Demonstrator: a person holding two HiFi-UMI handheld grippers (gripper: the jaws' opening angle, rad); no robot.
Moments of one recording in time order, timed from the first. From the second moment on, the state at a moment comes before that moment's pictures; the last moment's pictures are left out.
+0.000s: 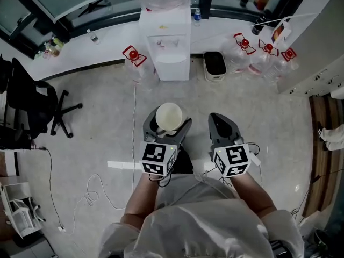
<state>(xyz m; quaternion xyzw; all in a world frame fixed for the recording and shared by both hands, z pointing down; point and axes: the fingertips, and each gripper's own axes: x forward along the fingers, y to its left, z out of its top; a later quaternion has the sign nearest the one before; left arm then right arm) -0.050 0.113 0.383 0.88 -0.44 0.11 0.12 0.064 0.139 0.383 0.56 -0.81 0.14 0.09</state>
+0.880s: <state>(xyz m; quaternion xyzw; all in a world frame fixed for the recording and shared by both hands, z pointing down) -0.073 -0.149 0.520 0.89 -0.38 0.20 0.15 0.017 -0.138 0.464 0.56 -0.79 0.20 0.13</state>
